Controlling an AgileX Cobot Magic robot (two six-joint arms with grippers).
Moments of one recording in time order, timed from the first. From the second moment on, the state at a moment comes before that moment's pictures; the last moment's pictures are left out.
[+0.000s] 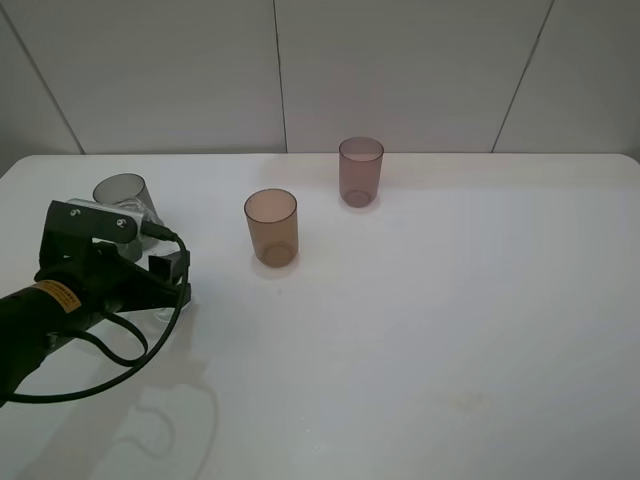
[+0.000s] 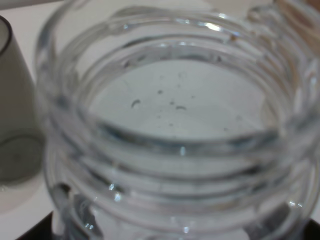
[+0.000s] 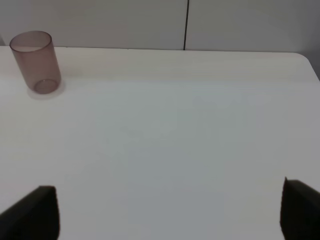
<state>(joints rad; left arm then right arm) -0.54 1.81 -0.19 -0.29 -1.19 0.00 -0.06 0.00 -0.52 -0.01 1.07 -0.04</state>
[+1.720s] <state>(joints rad) -0.43 1.52 -0.90 0.52 0.30 0.20 -0.06 0.00 -0.52 -0.01 1.07 -0.04</state>
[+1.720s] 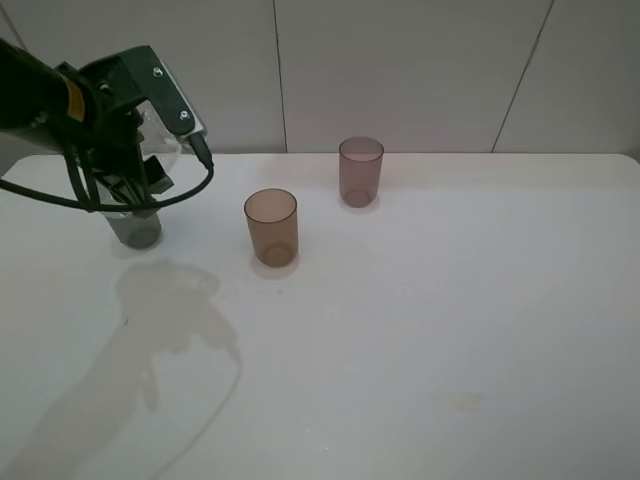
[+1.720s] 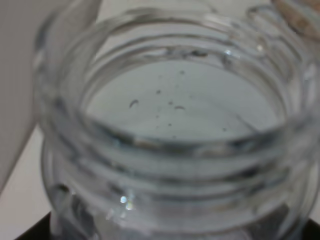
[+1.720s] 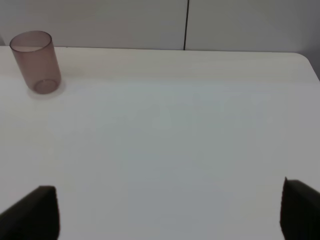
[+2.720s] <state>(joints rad) -0.55 1.68 -0.92 0.86 0.37 0.18 -0.06 0.00 -0.52 -0.01 1.07 -0.04</state>
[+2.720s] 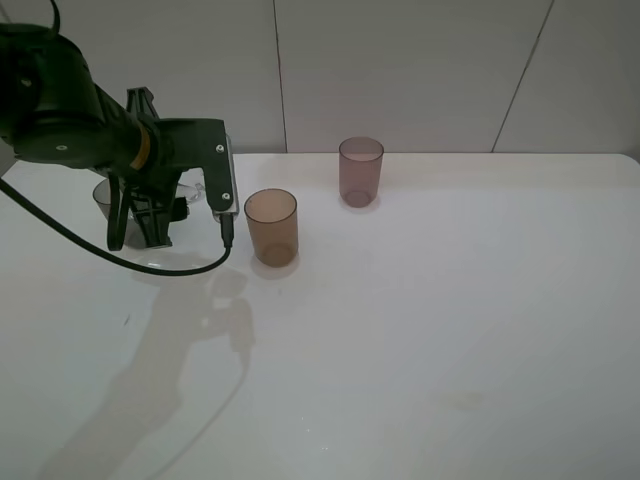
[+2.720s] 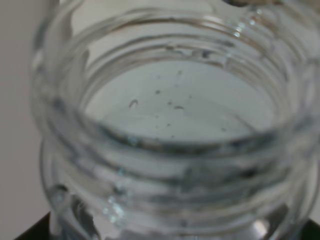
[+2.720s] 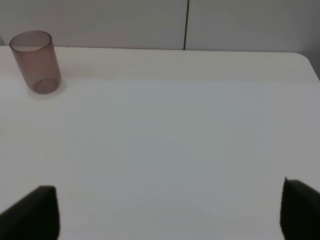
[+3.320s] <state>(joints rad) -0.61 1.78 -1.02 0.93 0.48 0.18 -0.06 0.00 -0.52 -0.01 1.07 -0.04</state>
